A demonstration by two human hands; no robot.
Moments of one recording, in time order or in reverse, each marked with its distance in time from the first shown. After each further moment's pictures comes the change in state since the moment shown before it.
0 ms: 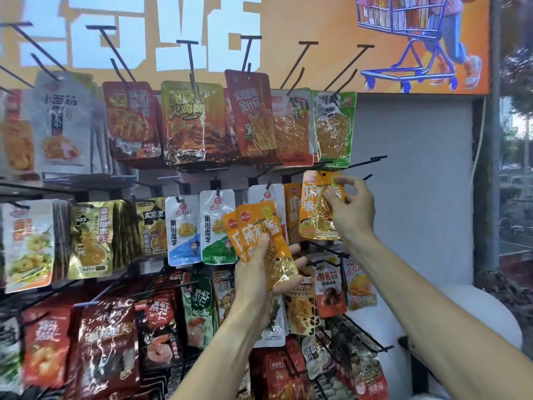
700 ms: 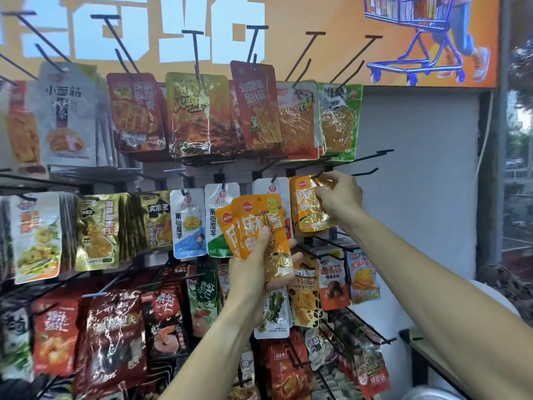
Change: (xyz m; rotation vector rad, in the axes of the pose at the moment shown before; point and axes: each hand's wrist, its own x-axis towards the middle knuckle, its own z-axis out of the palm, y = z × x) left_hand -0.008 0.010 -0.011 0.032 0.022 0.042; right_hand 0.020 -0.016 0.019 -0.387 -0.147 0.014
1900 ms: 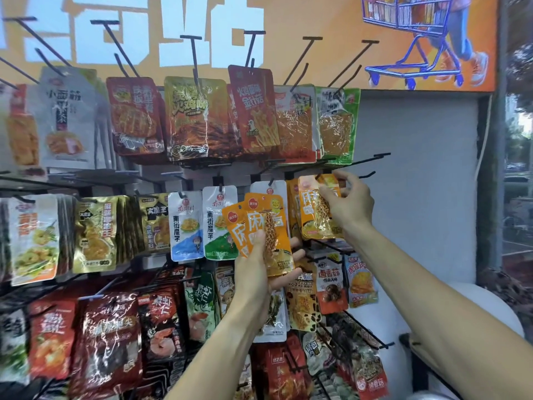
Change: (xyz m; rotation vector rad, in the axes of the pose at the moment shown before) left_hand 0.004 -0.007 0.010 0.015 0.002 0.033; right_hand -0.006 0.021 -0.008 0.210 0.118 -0.047
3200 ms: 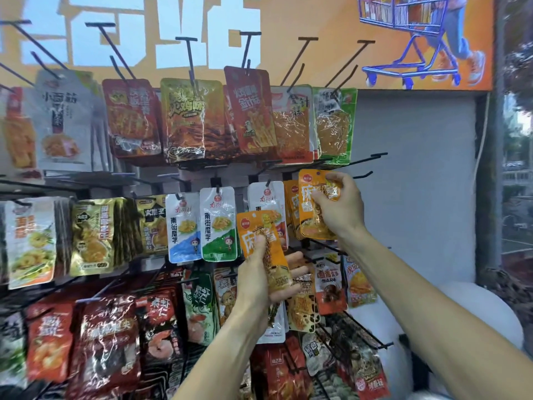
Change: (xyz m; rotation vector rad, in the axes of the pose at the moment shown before) left_hand -0.003 -0.004 0.001 0.115 0.024 -0.144; right_hand -0.025 -0.019 -0.003 0.101 -0.082 0.021
